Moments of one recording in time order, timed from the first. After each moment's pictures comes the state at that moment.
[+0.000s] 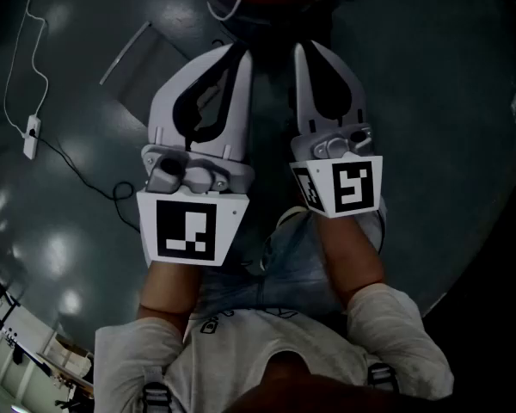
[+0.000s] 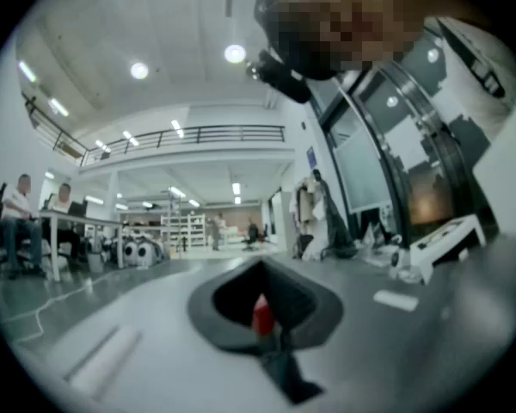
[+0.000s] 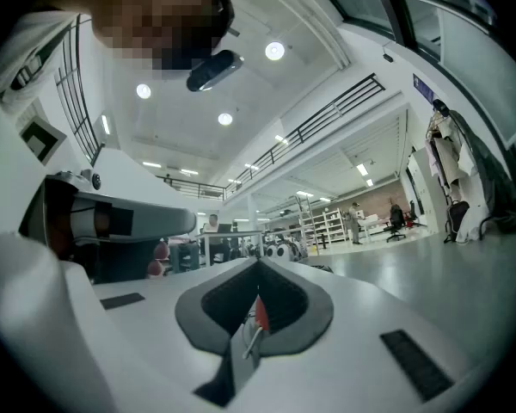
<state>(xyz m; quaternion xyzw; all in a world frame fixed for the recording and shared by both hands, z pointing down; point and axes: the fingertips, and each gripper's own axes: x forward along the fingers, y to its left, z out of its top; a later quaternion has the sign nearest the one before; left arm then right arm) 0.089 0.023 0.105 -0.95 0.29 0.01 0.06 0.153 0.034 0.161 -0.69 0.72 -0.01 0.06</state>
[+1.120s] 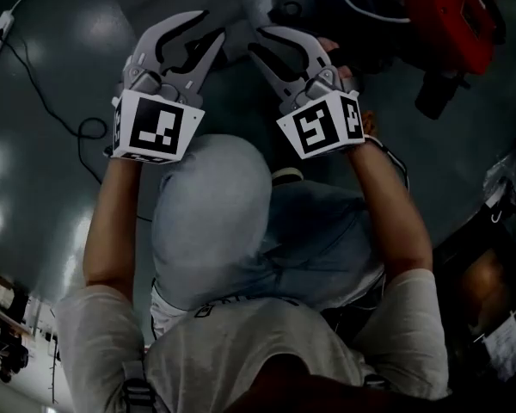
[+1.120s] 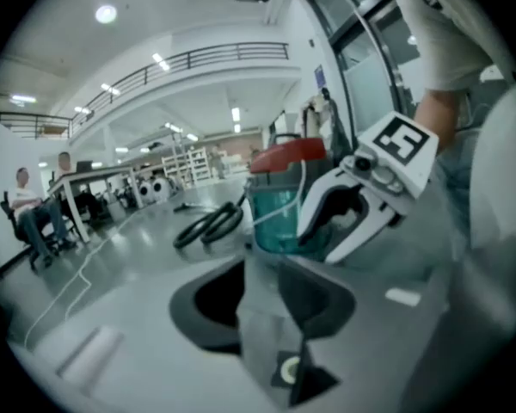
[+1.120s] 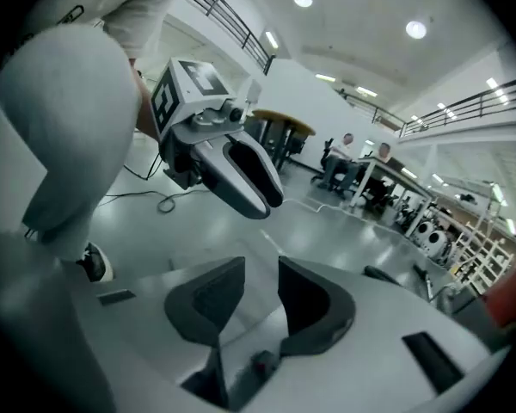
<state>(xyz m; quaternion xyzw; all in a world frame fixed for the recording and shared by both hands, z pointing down) -0.121 -0.117 0.376 -0.93 0.25 -0.27 0.02 -0.087 -0.081 0.403 -0.28 0.89 0.07 -0.36</state>
